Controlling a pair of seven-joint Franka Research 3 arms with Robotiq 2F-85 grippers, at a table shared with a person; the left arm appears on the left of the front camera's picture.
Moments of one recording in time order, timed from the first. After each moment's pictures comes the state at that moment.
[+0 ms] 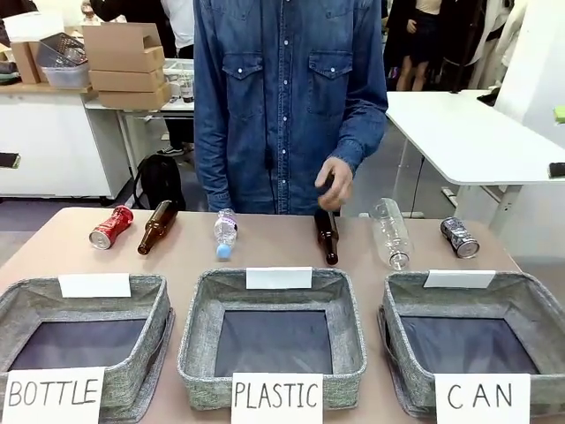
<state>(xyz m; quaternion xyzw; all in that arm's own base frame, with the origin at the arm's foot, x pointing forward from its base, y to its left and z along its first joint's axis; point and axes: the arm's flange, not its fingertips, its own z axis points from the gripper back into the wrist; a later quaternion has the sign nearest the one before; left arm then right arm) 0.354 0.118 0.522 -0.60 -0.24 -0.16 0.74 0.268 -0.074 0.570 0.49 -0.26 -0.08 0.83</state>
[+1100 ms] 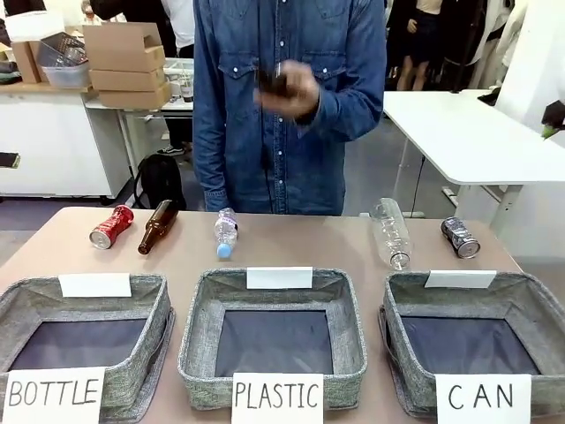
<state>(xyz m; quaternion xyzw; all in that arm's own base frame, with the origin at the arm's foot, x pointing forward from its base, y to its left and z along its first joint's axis) 0.355 0.119 0.521 -0.60 -0.24 -0.16 0.74 0.329 -0.052 0.577 0.00 -0.42 -0.21 0.88</state>
